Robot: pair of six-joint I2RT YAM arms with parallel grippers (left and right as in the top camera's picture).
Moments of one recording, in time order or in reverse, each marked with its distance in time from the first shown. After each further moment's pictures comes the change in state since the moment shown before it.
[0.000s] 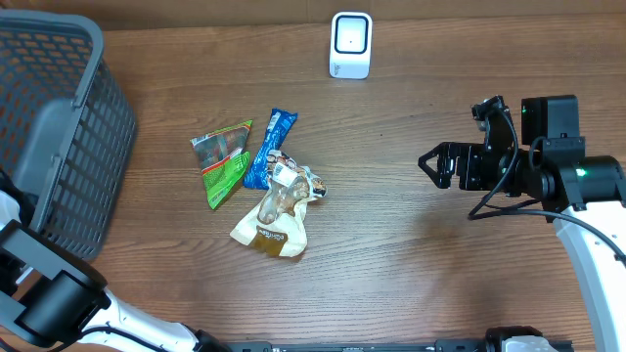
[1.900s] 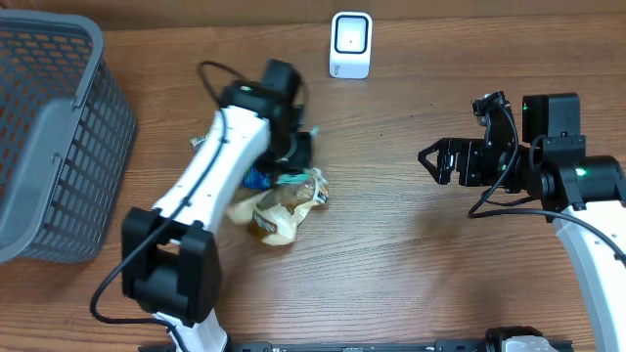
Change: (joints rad) left arm -1.270 -0.133 0.111 -0.377 0.363 0.172; right arm 0.000 0.002 0.000 0.042 0.000 0.000
